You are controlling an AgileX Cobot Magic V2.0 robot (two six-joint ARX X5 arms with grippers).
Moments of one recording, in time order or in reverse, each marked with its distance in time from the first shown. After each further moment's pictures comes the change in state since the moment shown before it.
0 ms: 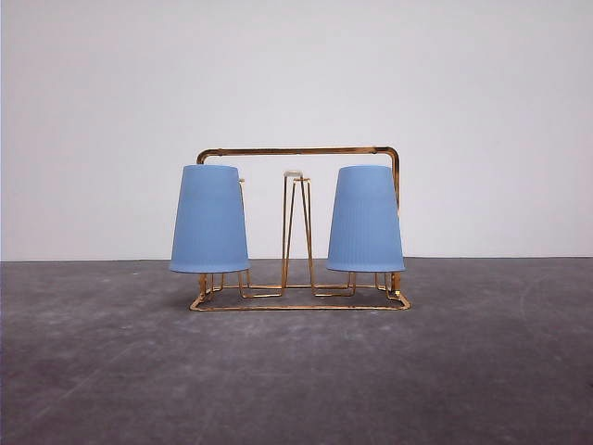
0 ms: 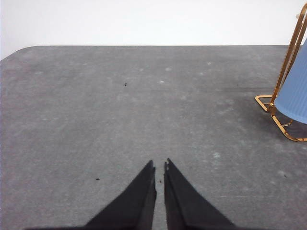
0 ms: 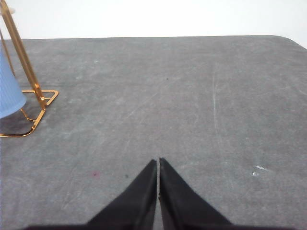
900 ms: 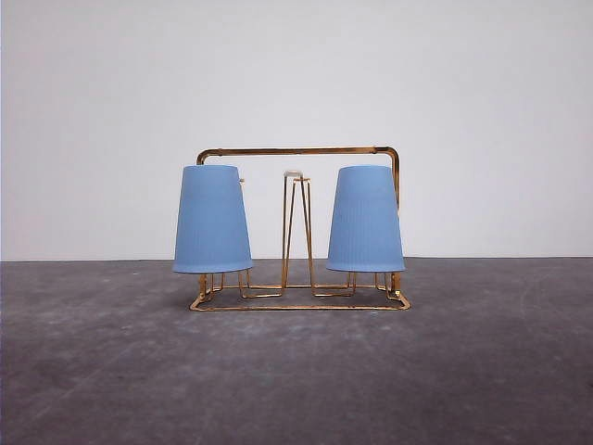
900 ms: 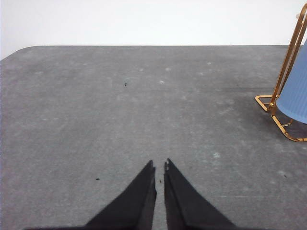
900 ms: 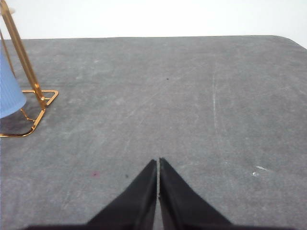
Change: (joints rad) left_arx 0.000 0.000 0.000 0.000 0.000 0.000; right_arx 0.000 0.000 0.000 0.000 0.000 0.000
